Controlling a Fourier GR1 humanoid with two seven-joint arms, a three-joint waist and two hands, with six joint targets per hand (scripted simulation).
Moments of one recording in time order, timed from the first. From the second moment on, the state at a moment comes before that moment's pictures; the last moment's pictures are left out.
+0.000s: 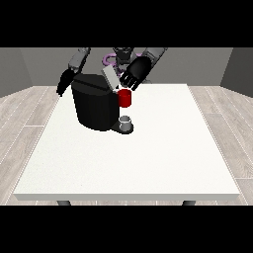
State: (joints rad) left arm -1.23 0.43 0.11 -0.67 -0.72 -0.43 -0.06; right arm -0.43 -0.09 -0.06 -1.25 0.15 -0.17 -0.01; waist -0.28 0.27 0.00
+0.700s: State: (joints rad) left arm -1.25 0.43 0.11 -0.64 -0.74 -0.41 -0.09; right arm -0.44 -0.09 -0.07 -1.24 0.15 -0.17 -0.03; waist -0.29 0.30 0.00
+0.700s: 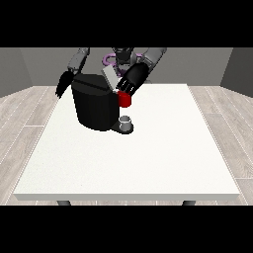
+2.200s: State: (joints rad) left arm -1.26 0.46 0.08 -0.62 -0.84 -0.29 -0.17; right arm -0.47 -0.07 -0.06 -1.26 0.16 -0.20 0.00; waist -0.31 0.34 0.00
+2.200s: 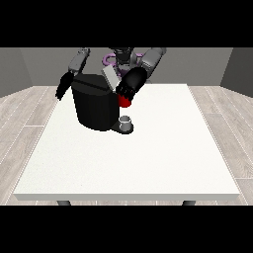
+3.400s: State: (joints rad) left arm -1.30 0.53 0.07 -0.65 -0.90 -0.21 -0.30; right arm -0.51 -0.09 -0.04 -1.29 0.21 -0.22 0.03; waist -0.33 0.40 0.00
